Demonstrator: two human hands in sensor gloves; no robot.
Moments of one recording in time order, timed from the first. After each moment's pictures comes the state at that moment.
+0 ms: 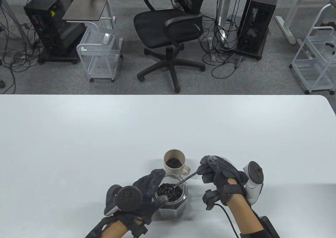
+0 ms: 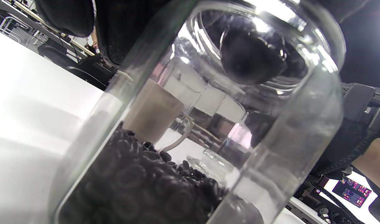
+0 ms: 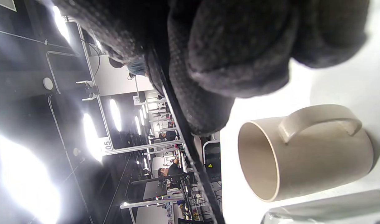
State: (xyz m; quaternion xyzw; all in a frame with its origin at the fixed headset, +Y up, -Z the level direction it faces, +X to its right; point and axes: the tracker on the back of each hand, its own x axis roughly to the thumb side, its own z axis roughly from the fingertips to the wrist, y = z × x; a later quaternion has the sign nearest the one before) left_hand -0.149 -0.722 -0.245 0.01 -0.29 0.30 0.91; right_hand 0.182 -0.738 -0.297 -0.06 0.05 0.64 0.77
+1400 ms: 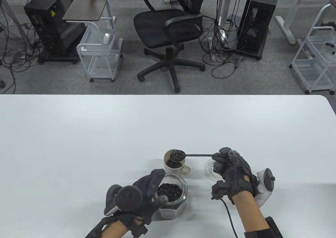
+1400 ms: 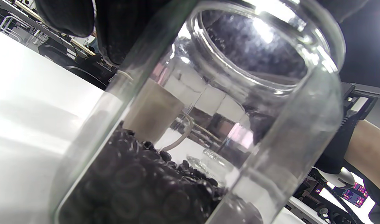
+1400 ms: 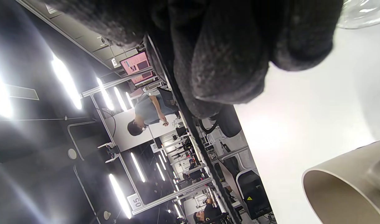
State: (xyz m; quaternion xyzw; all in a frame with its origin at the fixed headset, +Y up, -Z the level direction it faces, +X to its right) left_hand -0.149 -0.722 -0.245 0.01 -0.29 0.30 0.91; right_hand 0.210 -0.742 -0.292 -0.13 -0.03 0.52 0.84
